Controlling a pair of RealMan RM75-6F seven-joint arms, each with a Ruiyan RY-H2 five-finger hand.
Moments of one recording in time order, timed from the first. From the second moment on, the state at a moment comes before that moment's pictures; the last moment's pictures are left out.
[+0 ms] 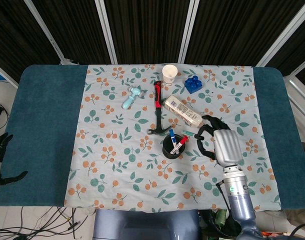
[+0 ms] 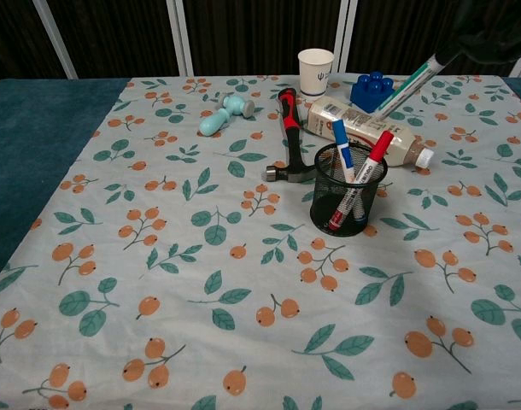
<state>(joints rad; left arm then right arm) -0.09 -1.07 -0.06 -1.71 1.41 1.43 -0.09 0.45 -1.35 0.31 -2.07 -1.12 1.42 -0.46</state>
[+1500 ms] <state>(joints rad) -0.08 -1.07 -0.06 -1.71 1.42 1.44 -0.06 0.16 -1.10 -0.04 -1.78 -1.50 1.53 -0.19</state>
